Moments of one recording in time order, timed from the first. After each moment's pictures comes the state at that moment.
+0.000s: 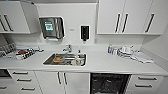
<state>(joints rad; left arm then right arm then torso) 1.40 2.21 -1.65 0.18 0.03 -0.18 -1.28 2.28 -1.73 0.56 -0.15 -0.33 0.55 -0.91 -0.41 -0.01</state>
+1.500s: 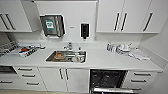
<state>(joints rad) 1.53 2.50 -2.00 0.18 -0.15 -0.18 -1.37 2.50 -1.99 0.56 -0.07 -0.33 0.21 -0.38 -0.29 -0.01</state>
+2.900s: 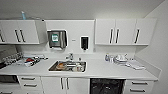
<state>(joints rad) 1.55 2.59 -2.12 0.18 -0.13 -0.18 -1.40 2.53 -2.06 0.55 -0.09 -0.33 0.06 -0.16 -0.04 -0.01</state>
